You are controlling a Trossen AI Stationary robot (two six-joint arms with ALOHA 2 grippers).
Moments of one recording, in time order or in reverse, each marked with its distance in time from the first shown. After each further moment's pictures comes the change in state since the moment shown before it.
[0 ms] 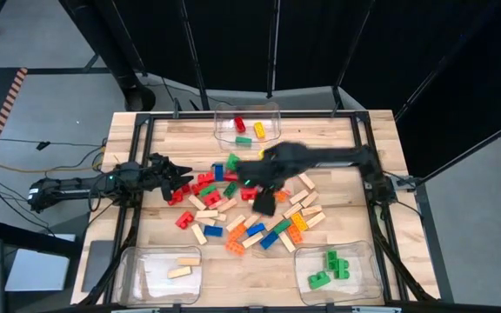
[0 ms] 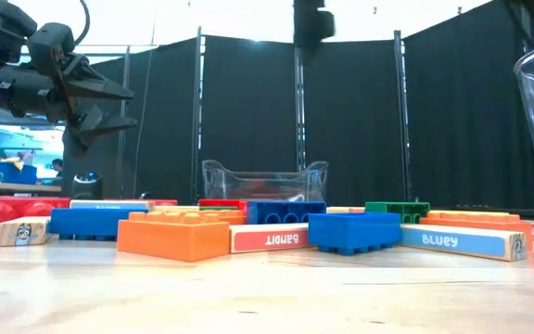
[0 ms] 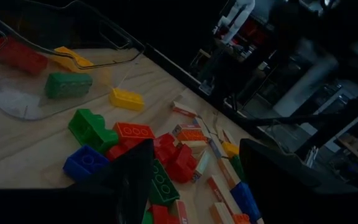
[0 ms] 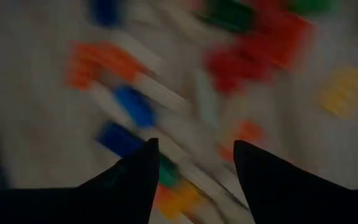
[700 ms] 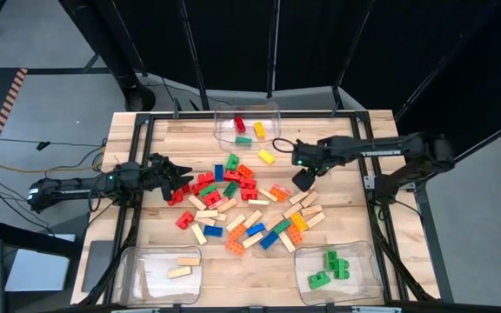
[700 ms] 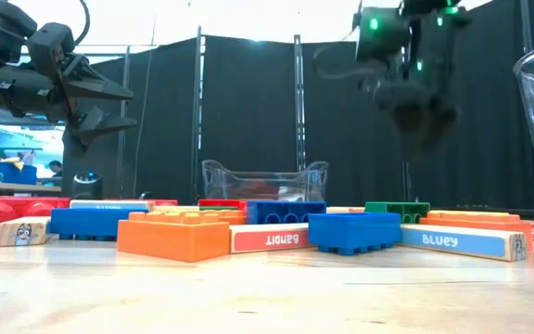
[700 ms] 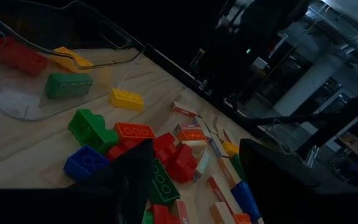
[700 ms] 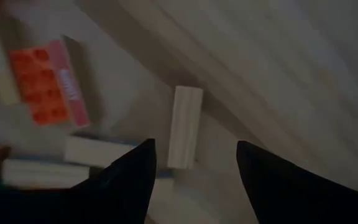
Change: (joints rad) left arm 0.000 0.000 0.000 -0.003 0.000 0.004; right arm -0.258 -0.627 -1.274 0.607 0.087 0.285
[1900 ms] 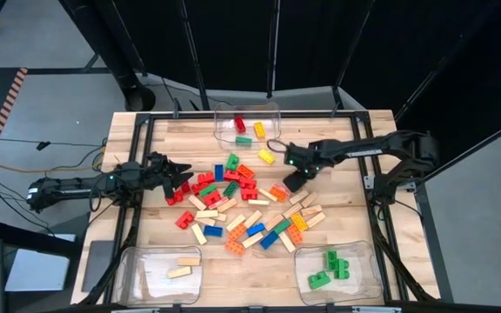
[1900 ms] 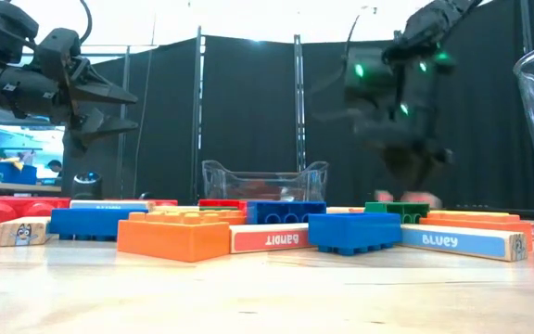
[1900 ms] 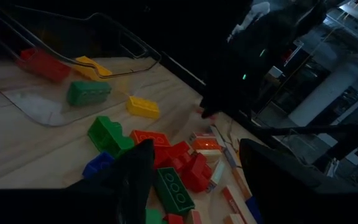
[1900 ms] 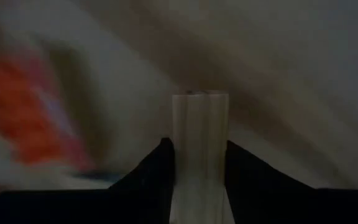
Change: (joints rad) left arm 0.000 0.016 0.000 0.007 -0.074 -0.001; right arm -0.048 0.127 -0.055 0.237 -0.115 0.034
